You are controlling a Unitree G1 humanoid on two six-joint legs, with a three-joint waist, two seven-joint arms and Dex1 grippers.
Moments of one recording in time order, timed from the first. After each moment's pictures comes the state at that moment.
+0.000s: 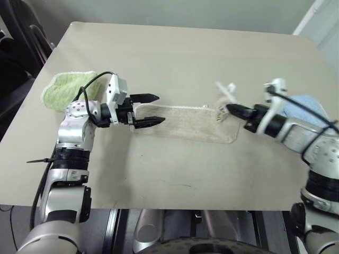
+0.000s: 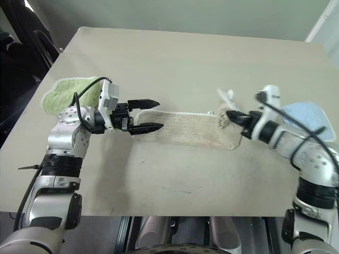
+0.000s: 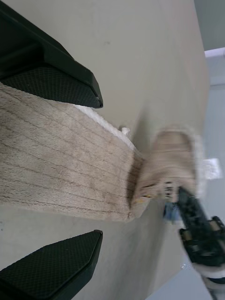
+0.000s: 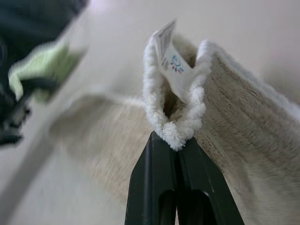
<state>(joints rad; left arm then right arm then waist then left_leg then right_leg) -0.65 0.58 0.02 0.38 -0.41 0.23 -1.36 -0.38 -0.54 -0.42 -0.32 1.20 1.22 0.07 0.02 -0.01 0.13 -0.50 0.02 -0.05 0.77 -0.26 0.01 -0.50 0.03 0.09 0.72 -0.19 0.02</state>
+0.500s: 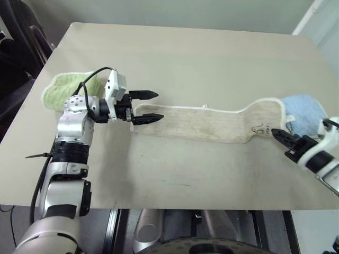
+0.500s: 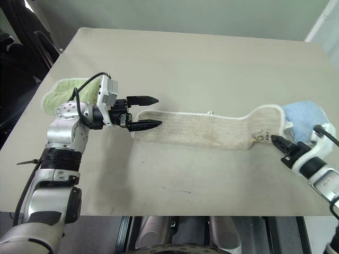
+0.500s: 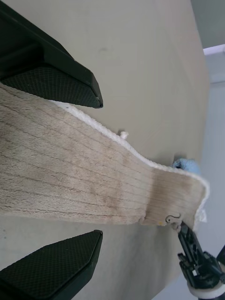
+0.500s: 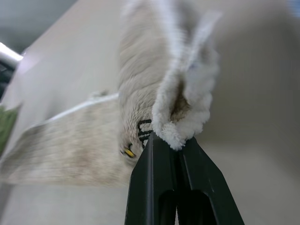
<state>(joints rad) -0.71 0.58 0.01 0.47 -0.38 0.18 -1.40 0.07 -0.62 -0.72 -0.38 1.48 1.11 -0.12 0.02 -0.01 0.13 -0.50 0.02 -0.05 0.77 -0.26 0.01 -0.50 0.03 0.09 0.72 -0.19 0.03</state>
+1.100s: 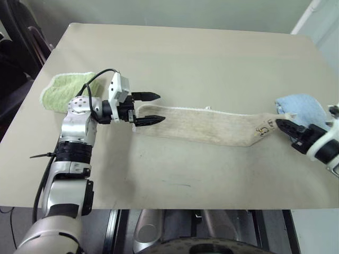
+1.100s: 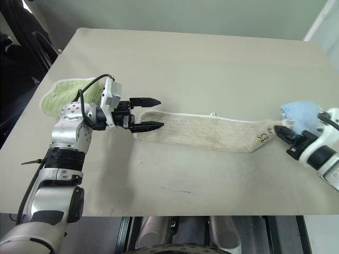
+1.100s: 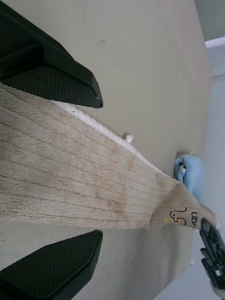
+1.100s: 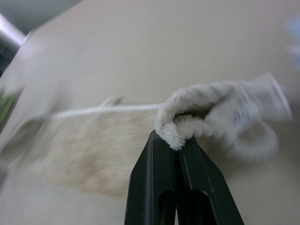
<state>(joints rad) -0.72 0.56 0.00 0.49 -0.36 0.15 -1.41 -0.03 -0.84 -0.54 -0.41 1.54 1.06 -0.07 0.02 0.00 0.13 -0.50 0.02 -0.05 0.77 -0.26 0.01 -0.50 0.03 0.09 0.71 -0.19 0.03</state>
